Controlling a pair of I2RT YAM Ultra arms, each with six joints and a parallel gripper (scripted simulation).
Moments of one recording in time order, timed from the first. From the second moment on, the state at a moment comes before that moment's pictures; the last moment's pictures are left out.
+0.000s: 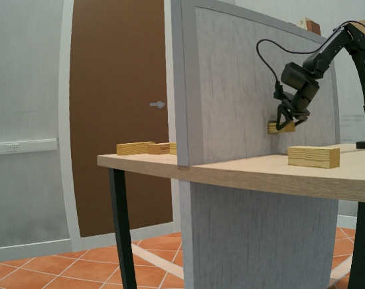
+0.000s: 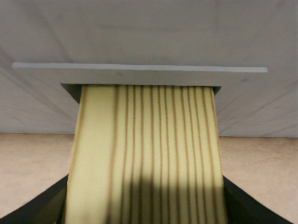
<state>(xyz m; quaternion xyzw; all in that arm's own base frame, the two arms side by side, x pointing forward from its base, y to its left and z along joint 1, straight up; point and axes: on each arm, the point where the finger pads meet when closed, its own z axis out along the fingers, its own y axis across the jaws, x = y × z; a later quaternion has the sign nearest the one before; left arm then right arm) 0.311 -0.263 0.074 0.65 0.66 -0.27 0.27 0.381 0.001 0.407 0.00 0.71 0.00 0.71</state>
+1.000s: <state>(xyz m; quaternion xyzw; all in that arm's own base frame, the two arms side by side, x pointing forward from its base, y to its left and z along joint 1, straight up) 0.313 -0.261 0.076 0.65 0.66 -0.26 0.26 0.381 0.001 0.407 0.00 0.71 0.00 0.71</state>
